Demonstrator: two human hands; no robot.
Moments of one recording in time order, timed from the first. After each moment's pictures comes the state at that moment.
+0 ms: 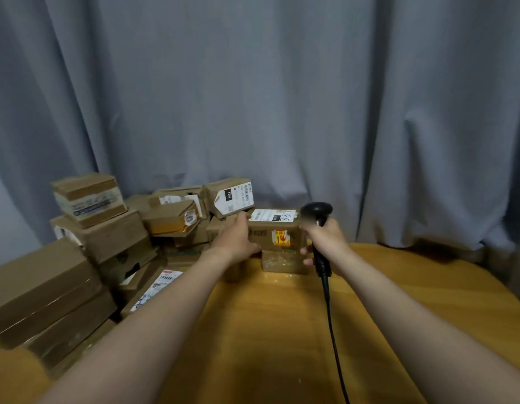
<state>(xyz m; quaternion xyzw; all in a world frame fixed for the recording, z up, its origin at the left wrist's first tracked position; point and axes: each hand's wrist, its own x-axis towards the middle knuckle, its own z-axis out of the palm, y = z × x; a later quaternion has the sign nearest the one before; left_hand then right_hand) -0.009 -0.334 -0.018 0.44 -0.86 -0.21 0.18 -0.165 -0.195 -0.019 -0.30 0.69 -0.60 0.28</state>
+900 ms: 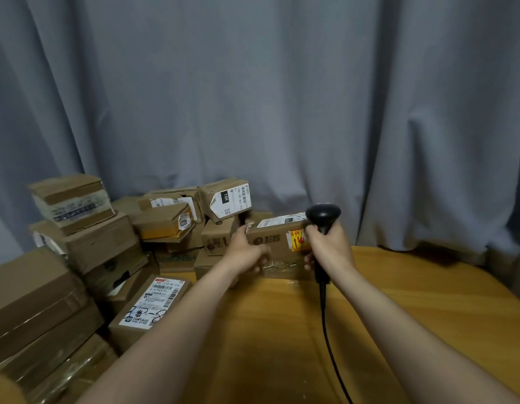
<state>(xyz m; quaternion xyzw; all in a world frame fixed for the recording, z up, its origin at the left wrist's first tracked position) -0.032 -0.347 -0.053 0.41 -0.72 -0.50 0.25 -0.165 -0.211 -0.035 -0.28 0.72 -0.61 0.17</state>
